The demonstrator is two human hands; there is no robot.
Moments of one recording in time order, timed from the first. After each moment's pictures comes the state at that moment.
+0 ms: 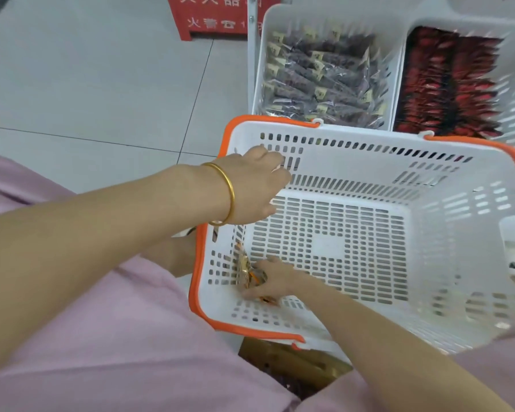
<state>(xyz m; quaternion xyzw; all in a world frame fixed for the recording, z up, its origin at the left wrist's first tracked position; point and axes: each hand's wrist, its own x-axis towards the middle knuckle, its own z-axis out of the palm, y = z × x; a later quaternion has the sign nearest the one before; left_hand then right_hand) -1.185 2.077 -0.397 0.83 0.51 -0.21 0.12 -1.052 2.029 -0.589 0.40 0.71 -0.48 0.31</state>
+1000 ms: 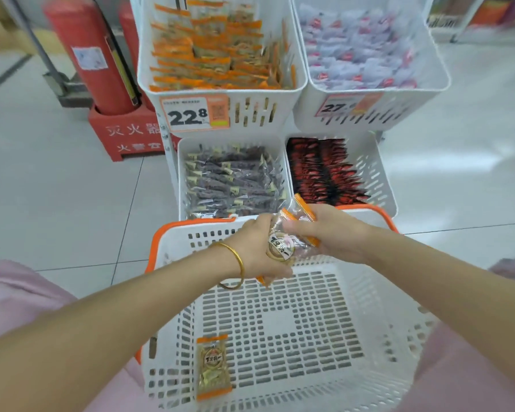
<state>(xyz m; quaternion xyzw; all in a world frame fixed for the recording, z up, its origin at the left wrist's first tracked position) -1.093 2.130 -0.381 0.71 0.56 0.04 0.42 -0.924 2.152 -0.375 0.50 0.52 -0.66 -0.20</state>
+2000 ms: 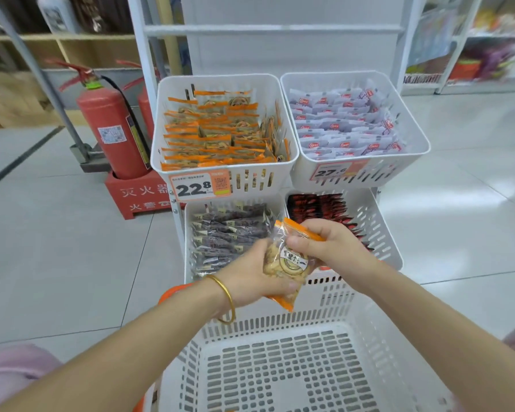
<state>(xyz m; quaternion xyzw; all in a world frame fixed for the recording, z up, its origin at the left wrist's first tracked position) -1.097 2.156 -0.340 0.61 0.50 0.22 0.57 -0.923 2.175 -0.327 0.46 0.62 -0.53 -0.35</state>
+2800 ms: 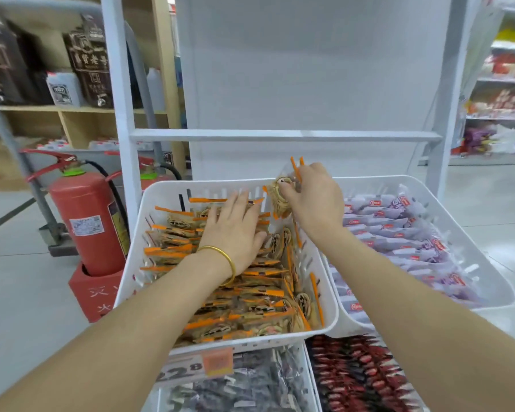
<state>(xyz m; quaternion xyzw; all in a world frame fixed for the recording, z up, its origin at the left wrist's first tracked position) -1.134 2.443 -0.253 0.78 0.61 0.14 -0.07 -0.989 2.473 -0.214 0.61 0.68 0.09 -0.39</state>
